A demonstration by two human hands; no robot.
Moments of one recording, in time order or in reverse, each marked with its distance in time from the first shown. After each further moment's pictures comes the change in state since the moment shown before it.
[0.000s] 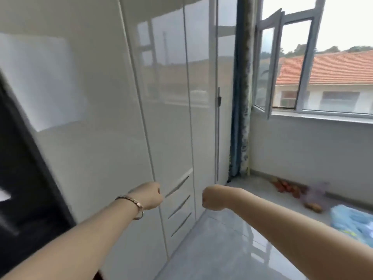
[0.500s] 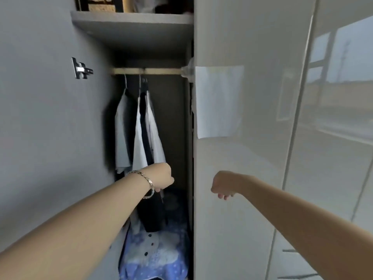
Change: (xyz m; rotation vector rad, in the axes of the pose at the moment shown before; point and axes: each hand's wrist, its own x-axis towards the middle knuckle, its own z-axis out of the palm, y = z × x) left_hand -0.125 -0.187 -0.120 -0.215 0.228 -0.740; right_hand 0.079 -0.288 -0.062 -0.184 -0.160 -0.673
